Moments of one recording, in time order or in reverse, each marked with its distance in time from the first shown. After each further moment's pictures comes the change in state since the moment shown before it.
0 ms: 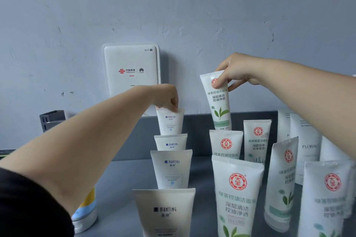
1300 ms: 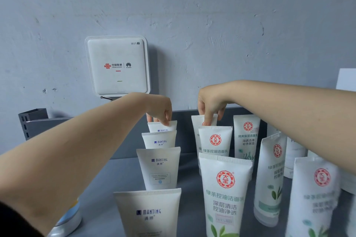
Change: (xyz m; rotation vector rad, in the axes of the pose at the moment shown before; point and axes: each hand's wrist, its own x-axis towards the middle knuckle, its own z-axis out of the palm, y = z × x) left_hand 0.008 0.008 0.030 0.020 -0.245 -0.038; right_hand 0.007 0.021 0.055 -0.589 -0.415 0.074
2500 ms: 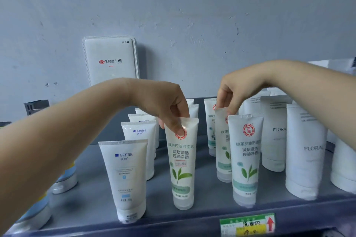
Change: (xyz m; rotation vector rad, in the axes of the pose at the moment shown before) left_hand -0.158 0.128 0.000 -0.212 -0.003 0.332; right_hand -0.141 0.062 0.004 -0.012 -0.044 -0.153
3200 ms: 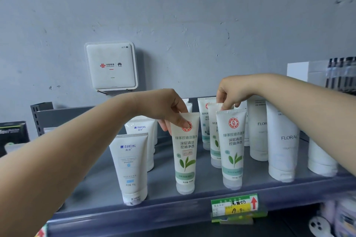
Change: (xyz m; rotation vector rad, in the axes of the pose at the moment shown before) left_hand 0.003 0.002 0.020 -0.217 0.143 -0.031; right_hand -0.012 0.003 0.017 0.008 0.193 0.119
